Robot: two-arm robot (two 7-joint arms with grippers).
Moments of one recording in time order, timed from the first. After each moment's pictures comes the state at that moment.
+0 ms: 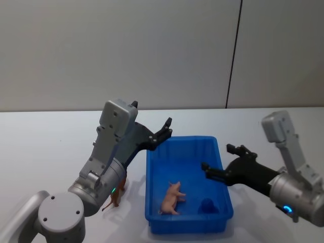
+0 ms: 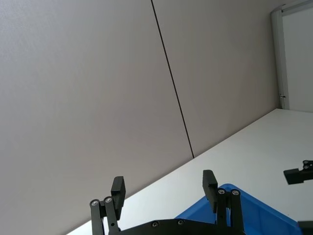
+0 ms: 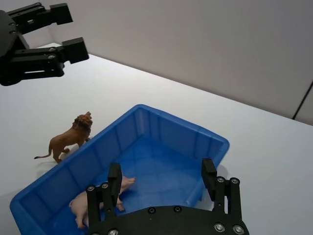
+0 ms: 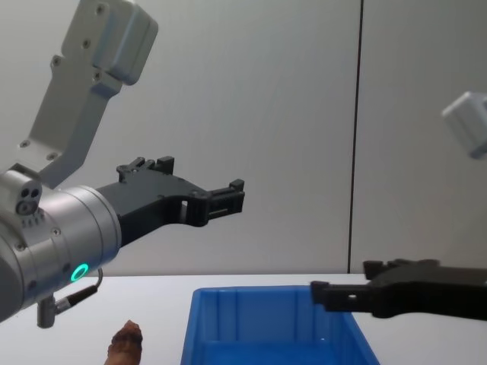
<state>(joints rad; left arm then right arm) -0.24 0.38 0.45 -1.63 -0.20 0.01 -0.01 0.19 0.30 -0.32 -1.55 0.27 0.28 0.43</state>
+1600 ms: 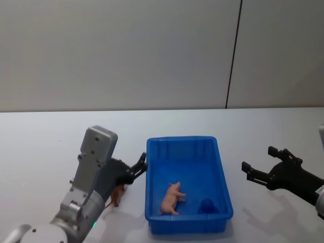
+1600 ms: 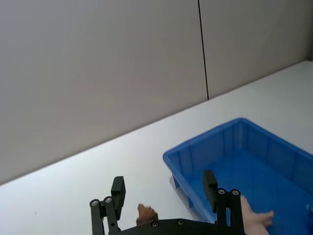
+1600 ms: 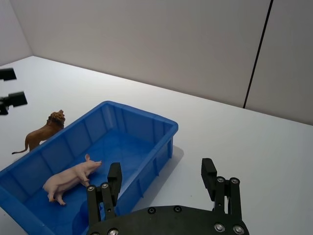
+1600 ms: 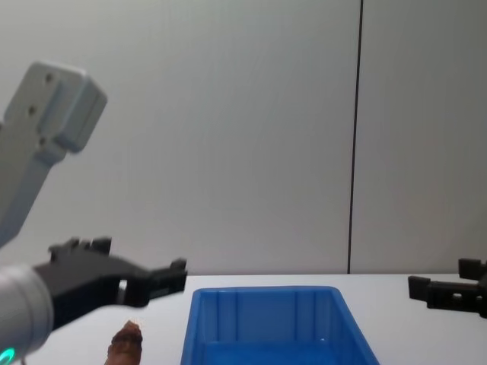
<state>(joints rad) -0.08 0.47 0.44 -1.75 -0.30 0.18 0.14 0.07 0.45 -0.22 -1.62 0.42 0.19 0.42</state>
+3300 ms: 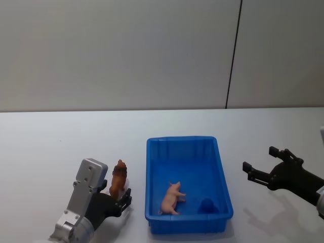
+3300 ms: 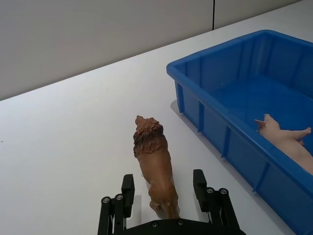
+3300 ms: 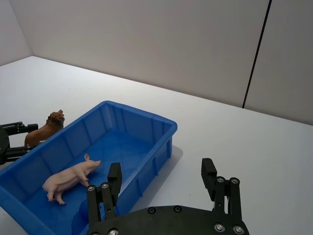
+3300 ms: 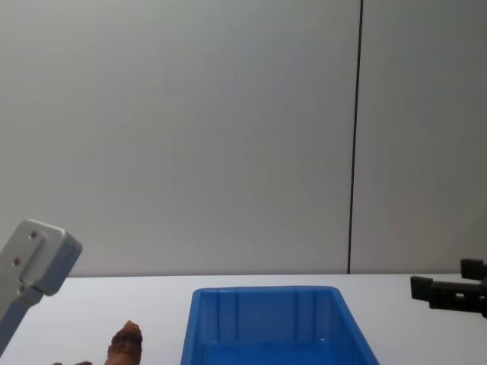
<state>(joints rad) -0.09 0.44 0.41 -1.48 -0.33 0.15 0.00 0.07 0.46 -0.22 -1.62 0.42 0.19 0.42</state>
